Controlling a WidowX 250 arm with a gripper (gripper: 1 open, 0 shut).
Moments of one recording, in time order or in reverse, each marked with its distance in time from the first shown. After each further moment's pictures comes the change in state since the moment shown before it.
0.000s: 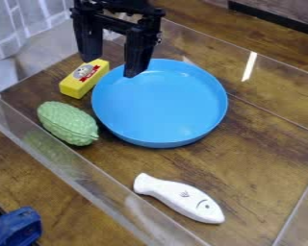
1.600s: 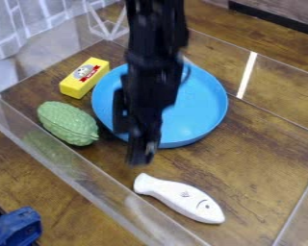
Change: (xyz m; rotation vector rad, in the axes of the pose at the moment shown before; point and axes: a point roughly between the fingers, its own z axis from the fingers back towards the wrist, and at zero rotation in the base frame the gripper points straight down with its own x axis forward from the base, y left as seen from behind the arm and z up) arm -0.004 -0.037 -0.096 0.066 0.036 -0.691
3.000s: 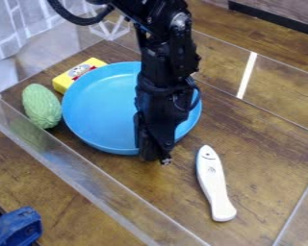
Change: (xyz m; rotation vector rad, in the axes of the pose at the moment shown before) arm 0.020 0.005 -0.017 0.058 -0.108 0.038
